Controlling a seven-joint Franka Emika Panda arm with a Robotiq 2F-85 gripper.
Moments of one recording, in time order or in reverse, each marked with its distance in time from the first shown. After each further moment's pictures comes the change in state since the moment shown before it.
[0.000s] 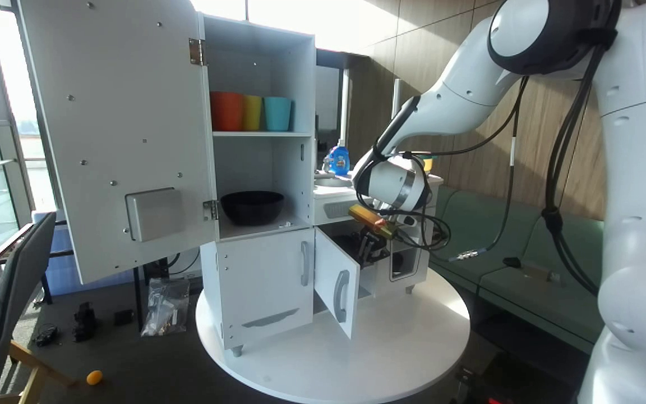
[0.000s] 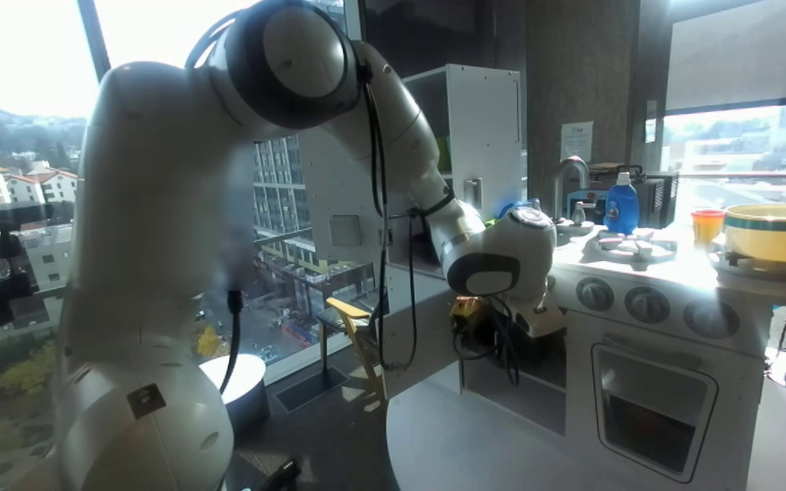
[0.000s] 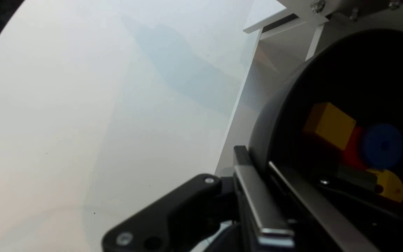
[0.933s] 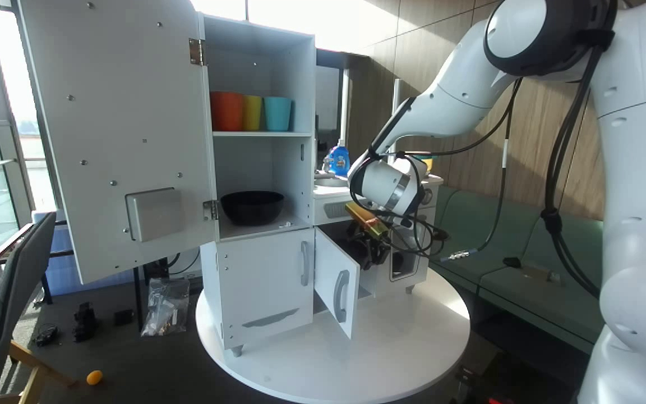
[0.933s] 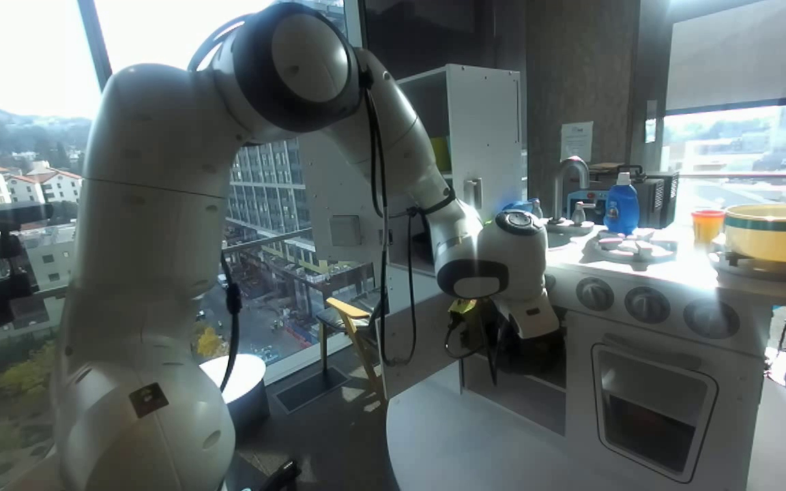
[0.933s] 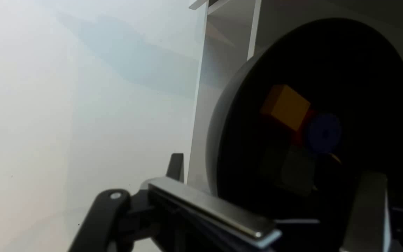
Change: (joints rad) arm 0.015 0.013 0.020 -0.004 0.171 0.154 0.042
